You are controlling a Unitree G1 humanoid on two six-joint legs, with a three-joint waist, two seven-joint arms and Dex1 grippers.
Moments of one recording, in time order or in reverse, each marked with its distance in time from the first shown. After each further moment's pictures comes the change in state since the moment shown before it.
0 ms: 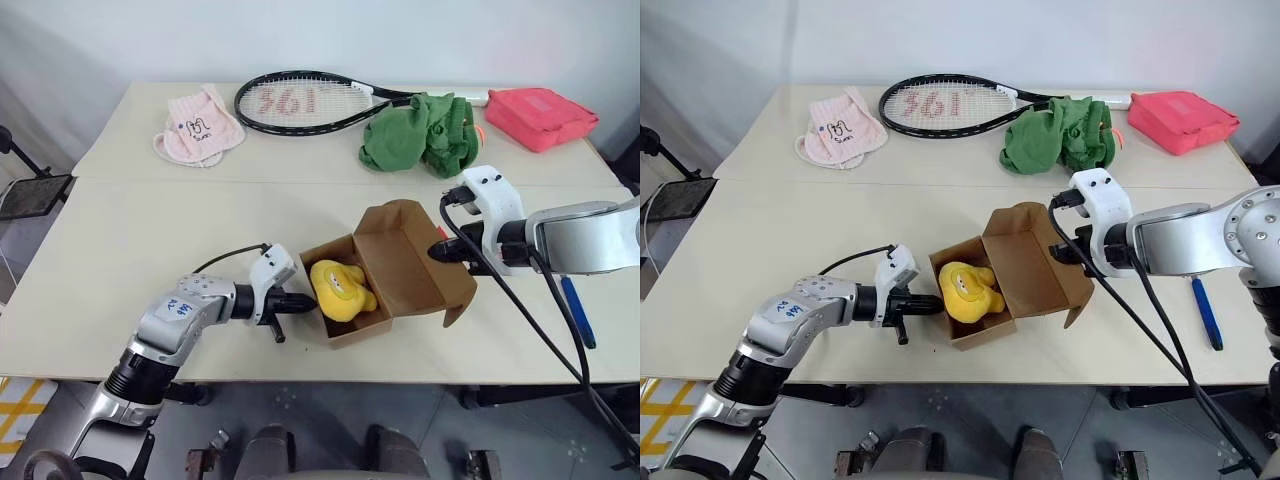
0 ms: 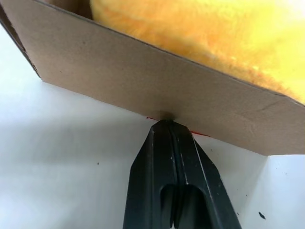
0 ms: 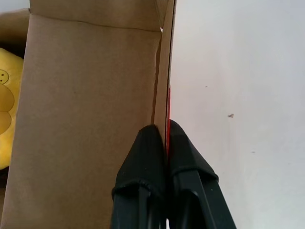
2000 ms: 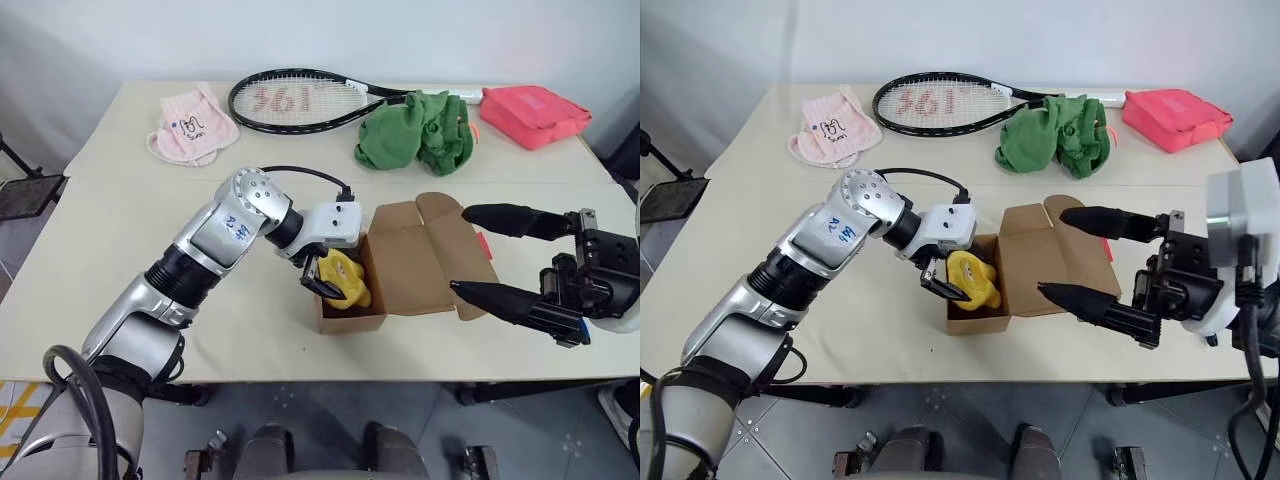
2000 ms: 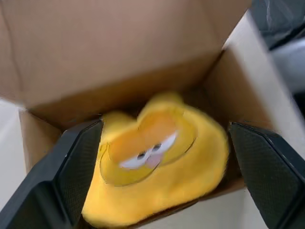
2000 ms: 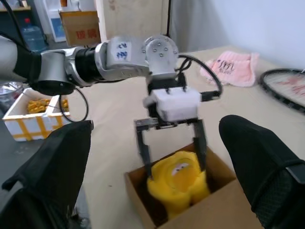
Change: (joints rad) left arm -0.592 -0.021 -0.341 0.336 0.340 -0.377 -0.508; right arm 0.870 0.041 -0.932 -0.572 -0.572 -0.568 1.323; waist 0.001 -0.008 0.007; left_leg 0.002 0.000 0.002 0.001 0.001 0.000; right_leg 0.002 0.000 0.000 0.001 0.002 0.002
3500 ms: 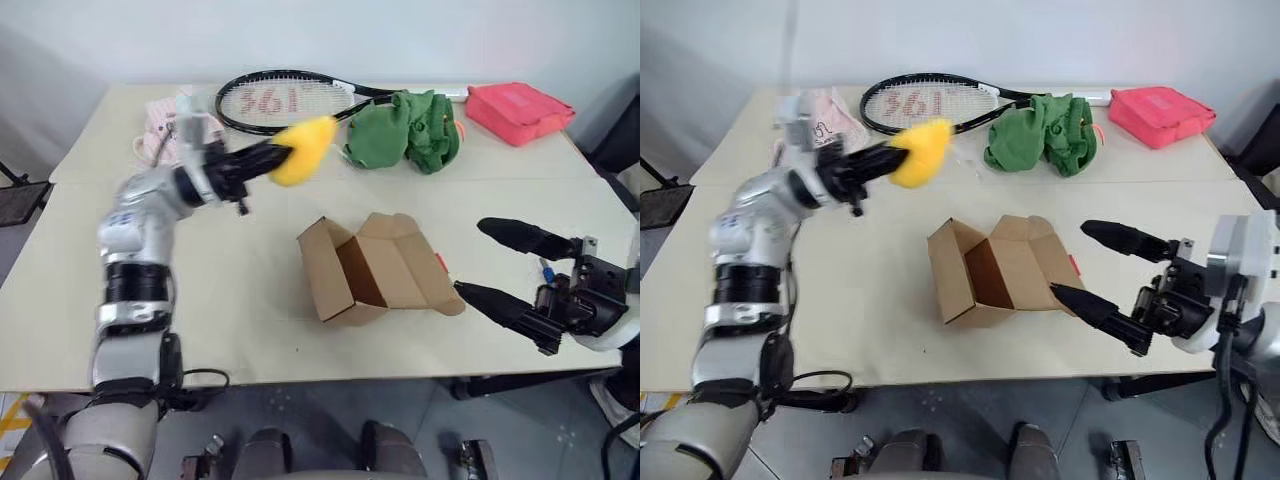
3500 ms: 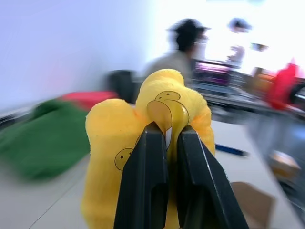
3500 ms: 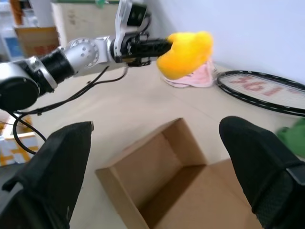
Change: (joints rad) left arm 0.292 0.052 0.869 0.190 -0.468 -0.064 0.226; right arm 0.057 0.277 0.107 -0.010 -0.298 -0.155 0.077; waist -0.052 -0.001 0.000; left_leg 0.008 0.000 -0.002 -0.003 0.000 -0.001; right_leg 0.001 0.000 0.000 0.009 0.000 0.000
